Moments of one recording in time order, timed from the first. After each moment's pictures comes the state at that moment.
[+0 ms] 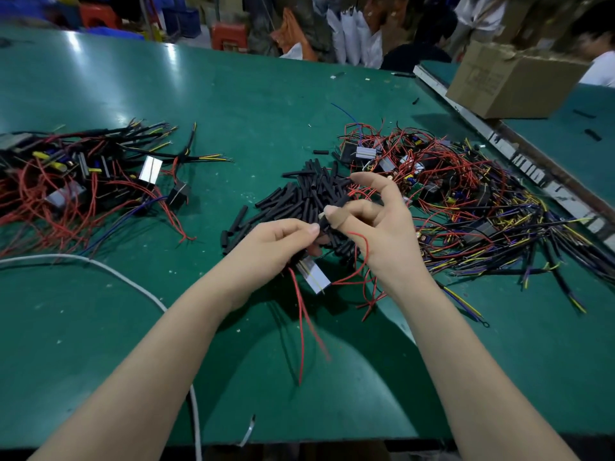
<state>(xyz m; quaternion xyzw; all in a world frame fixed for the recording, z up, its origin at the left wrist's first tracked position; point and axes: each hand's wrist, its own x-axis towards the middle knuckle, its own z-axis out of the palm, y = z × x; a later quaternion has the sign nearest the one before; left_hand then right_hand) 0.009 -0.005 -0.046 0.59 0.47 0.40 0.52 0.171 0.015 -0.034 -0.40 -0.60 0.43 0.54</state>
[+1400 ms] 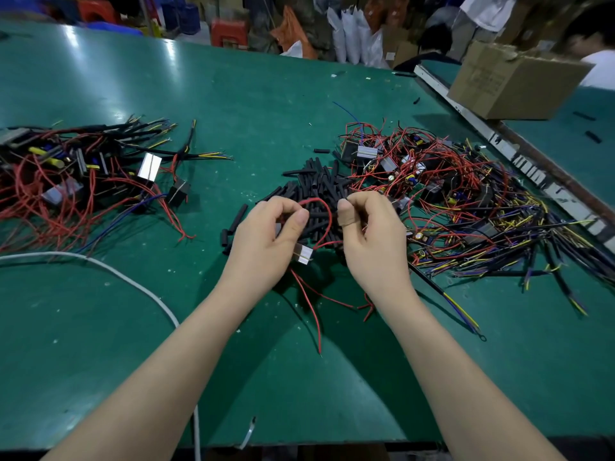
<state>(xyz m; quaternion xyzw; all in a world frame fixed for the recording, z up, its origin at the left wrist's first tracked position) 0.016 0.002 -0.061 0.63 0.54 0.51 0.22 0.162 0.010 -0.046 -0.51 -0.69 0.13 0.49</state>
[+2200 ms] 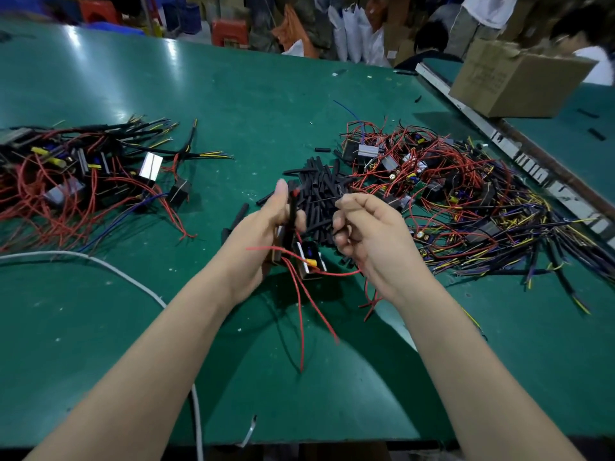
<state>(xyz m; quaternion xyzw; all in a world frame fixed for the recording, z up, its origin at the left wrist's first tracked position) 0.012 0.008 -0.047 0.46 0.45 0.51 0.58 0.162 0.009 -0.028 -0.44 -0.47 0.58 0.51</state>
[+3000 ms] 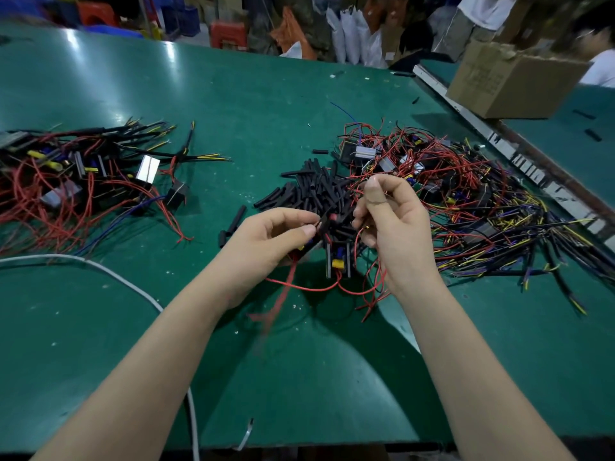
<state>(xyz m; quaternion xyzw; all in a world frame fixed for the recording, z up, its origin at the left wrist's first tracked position) 0.009 -0.003 -0.052 0.54 0.42 0.48 0.55 0.175 0.011 -0.026 -0.40 -0.51 0.45 0.61</state>
